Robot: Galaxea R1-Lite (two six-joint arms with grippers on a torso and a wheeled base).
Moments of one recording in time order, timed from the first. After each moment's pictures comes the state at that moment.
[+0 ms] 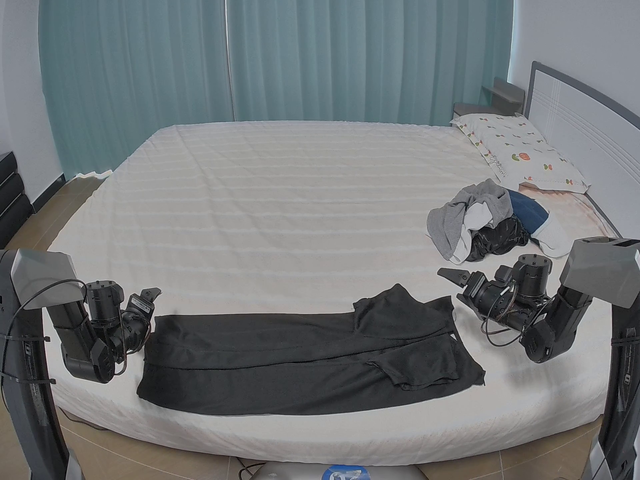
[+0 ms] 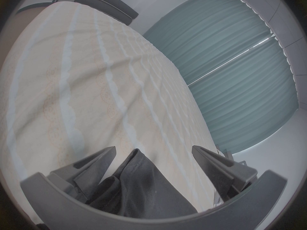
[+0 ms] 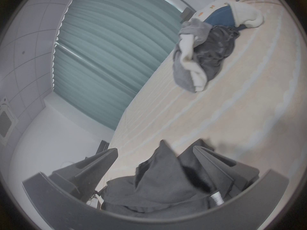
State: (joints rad) left arm 0.12 2.36 -0.61 -1.30 -0.05 -1.03; right arm 0.14 2.34 -0.76 -1.32 0.34 0.82
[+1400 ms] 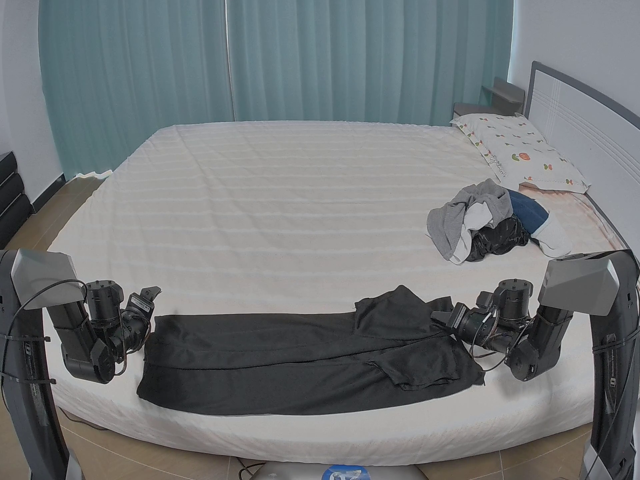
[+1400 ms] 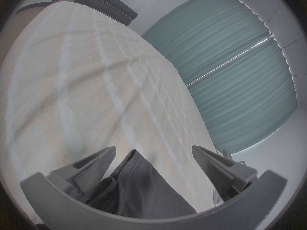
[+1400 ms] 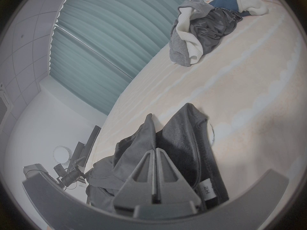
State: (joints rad) left arm 0.12 2.36 -0.61 -1.31 -0.05 -1.03; right arm 0.16 2.47 -0.74 -1.35 0.37 0.71
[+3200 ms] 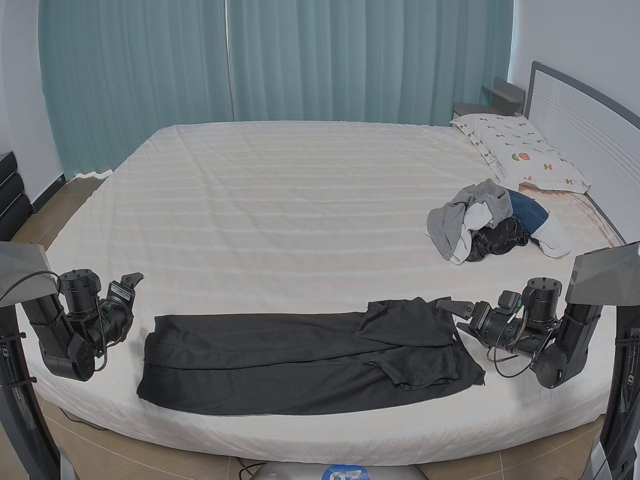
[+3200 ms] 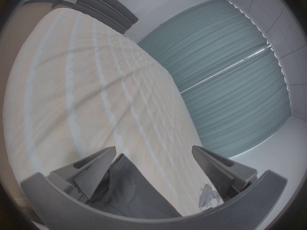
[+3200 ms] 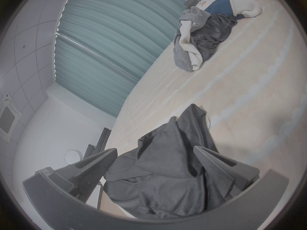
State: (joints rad) left arm 0.16 2.18 -0.51 -1.31 -0.09 -1.08; right arm 0.14 2.30 -0.51 -1.45 0.44 0.78
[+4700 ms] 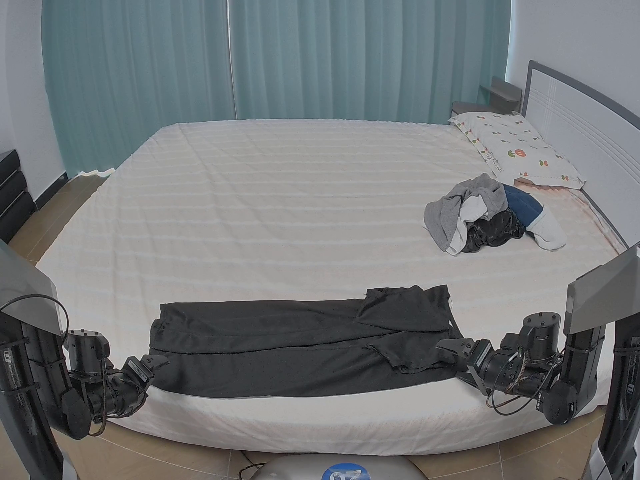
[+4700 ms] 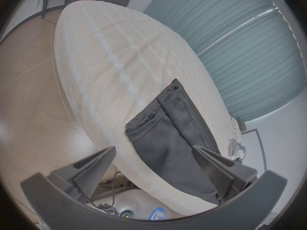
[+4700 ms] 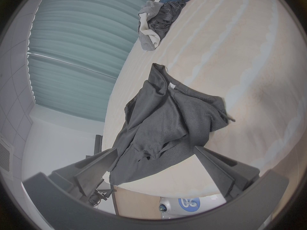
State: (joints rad) left arm 0.05 2.19 -0.05 -1.40 -0.13 -0.91; right arm 0.26 2.28 -0.21 -1.55 0.27 1.03
